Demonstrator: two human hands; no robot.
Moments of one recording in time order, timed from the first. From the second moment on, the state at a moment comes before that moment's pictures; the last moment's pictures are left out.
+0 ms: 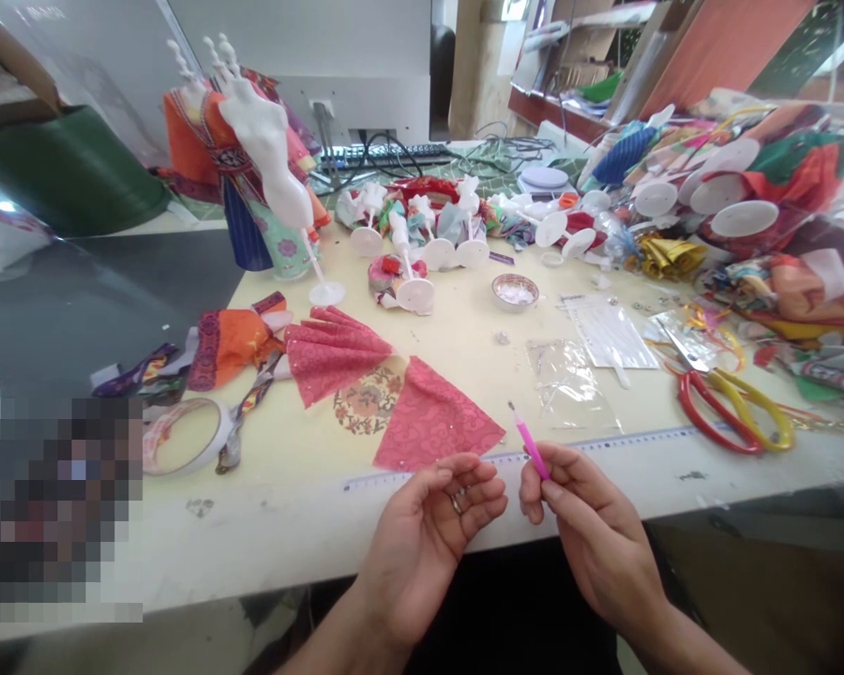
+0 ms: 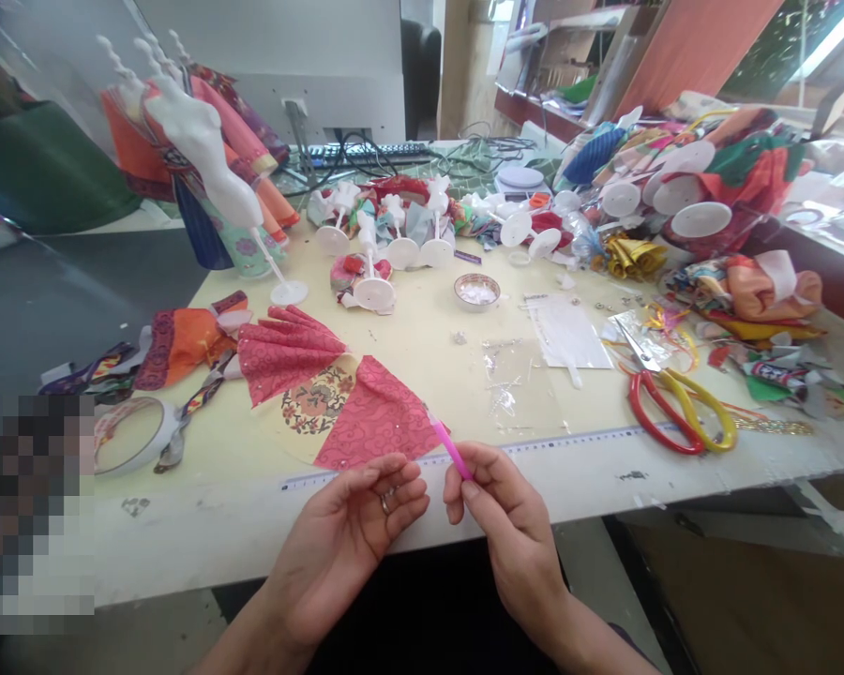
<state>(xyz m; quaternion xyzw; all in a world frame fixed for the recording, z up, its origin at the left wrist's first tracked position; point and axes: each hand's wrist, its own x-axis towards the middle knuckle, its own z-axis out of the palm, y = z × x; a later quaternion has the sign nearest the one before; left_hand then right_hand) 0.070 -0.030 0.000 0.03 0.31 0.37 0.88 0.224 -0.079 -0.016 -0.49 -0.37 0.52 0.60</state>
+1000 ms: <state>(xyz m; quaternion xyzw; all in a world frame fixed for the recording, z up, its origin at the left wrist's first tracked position) 0.074 -0.032 -0.005 0.06 0.31 0.39 0.87 0.219 -0.079 -0.009 -0.47 -0.33 0.51 0.64</state>
